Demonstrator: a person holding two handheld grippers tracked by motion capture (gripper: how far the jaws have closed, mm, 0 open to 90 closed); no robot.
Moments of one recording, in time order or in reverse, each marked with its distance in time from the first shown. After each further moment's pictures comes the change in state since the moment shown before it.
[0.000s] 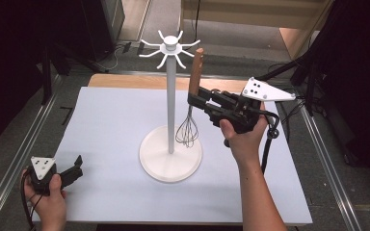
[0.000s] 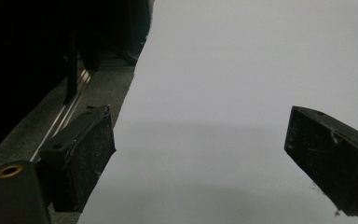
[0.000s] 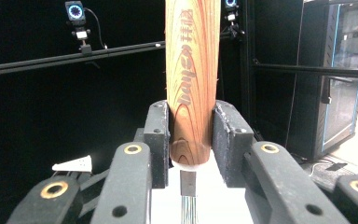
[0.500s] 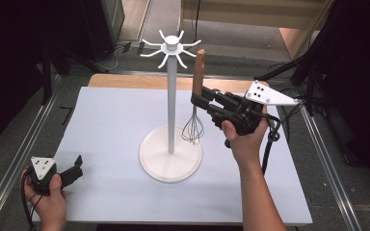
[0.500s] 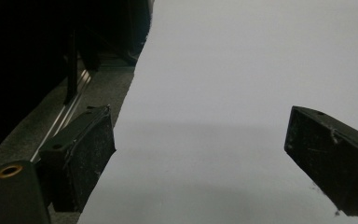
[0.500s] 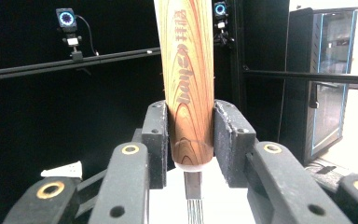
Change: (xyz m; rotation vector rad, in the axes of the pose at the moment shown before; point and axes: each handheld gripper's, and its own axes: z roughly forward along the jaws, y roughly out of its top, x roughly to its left) left arm 0.000 0.000 0.000 0.001 0.001 0.002; right arm -0.002 -0.006 -0.005 -0.034 -0.038 0.001
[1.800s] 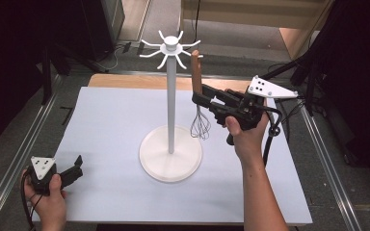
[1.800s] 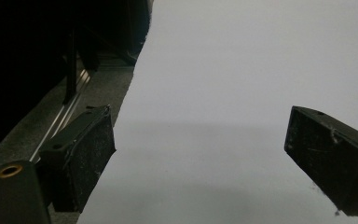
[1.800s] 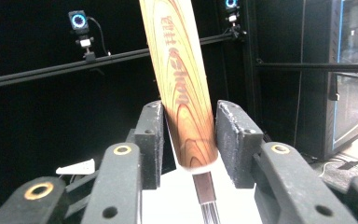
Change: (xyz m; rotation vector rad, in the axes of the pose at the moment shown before) left arm 0.000 0.000 0.000 -0.002 -0.003 -0.003; right arm -0.015 0.001 0.000 0.017 0.058 0.050
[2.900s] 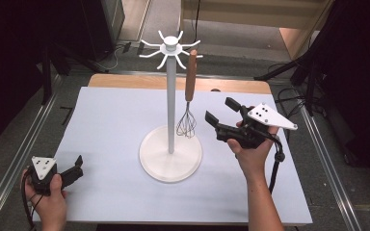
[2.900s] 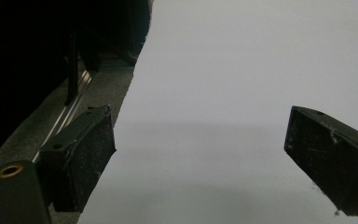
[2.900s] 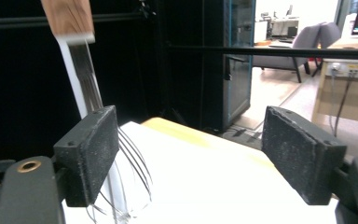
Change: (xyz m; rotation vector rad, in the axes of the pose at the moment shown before) left arm -0.001 0.000 0.000 0.004 0.006 0.016; right arm 0.001 -0.054 -0.026 0.040 -0.405 -0.081
